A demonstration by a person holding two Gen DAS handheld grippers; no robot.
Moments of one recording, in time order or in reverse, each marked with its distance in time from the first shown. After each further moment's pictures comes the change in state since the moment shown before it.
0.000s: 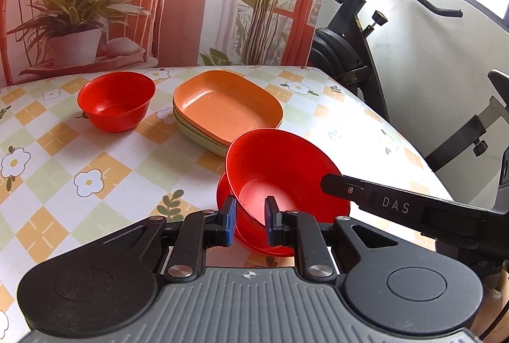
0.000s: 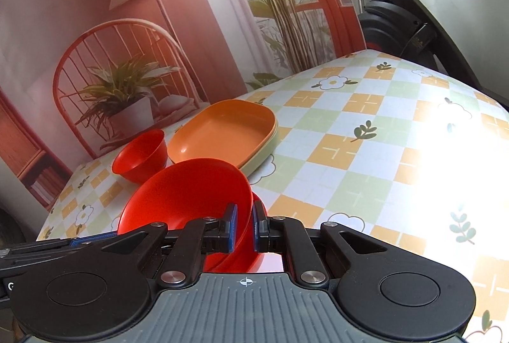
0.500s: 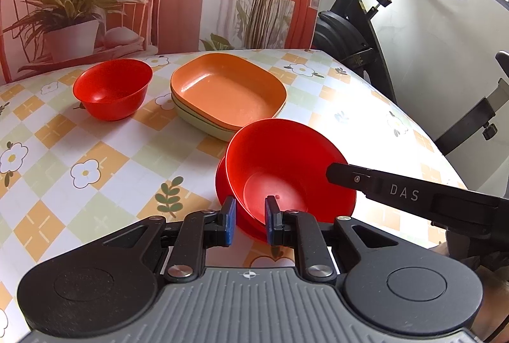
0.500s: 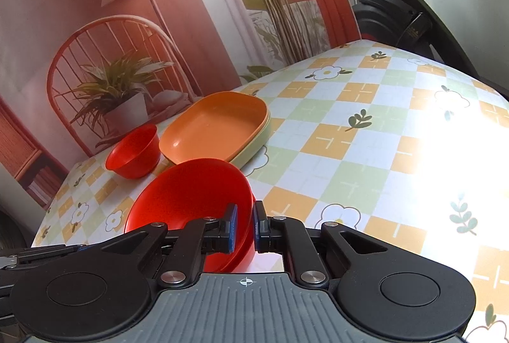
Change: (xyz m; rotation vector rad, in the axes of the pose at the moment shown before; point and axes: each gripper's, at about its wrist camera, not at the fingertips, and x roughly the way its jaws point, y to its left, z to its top) left arm 0.013 -0.004 -0.003 0.026 0.051 0.029; right arm 0.005 -0.006 -0.005 0.021 0.017 -0.006
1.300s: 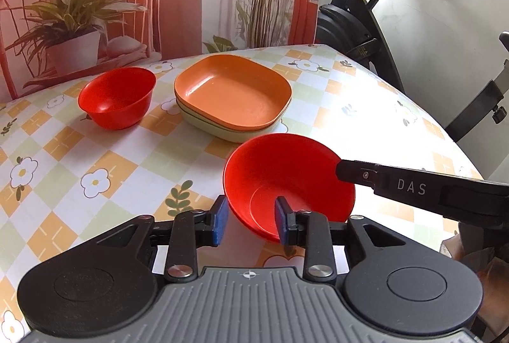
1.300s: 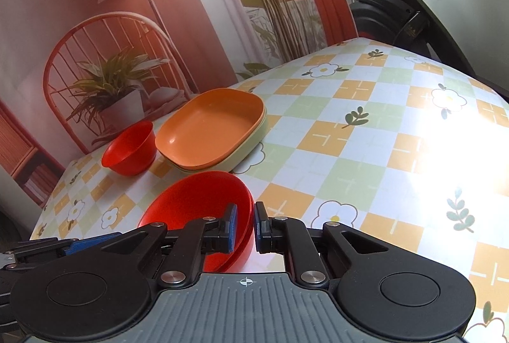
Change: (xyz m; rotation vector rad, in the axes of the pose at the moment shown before) left arm -0.002 -0.009 0.001 0.066 -0.008 0.054; right arm 0.000 0.000 0.000 -0.006 0.007 -0.016
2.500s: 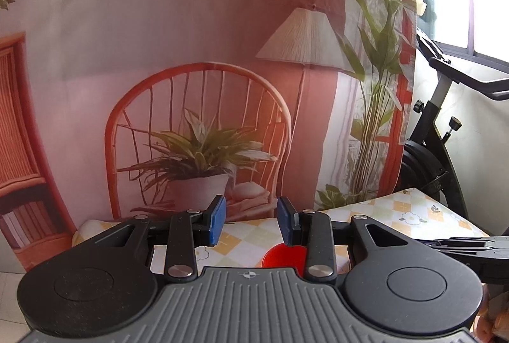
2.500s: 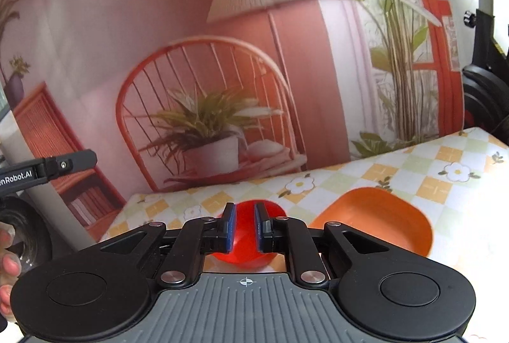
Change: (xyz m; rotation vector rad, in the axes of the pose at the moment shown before) left arm -0.085 0.175 0.102 -0.066 -0.386 0.178; right arm 0.072 0.176 0.093 -0.177 -0.089 0.164
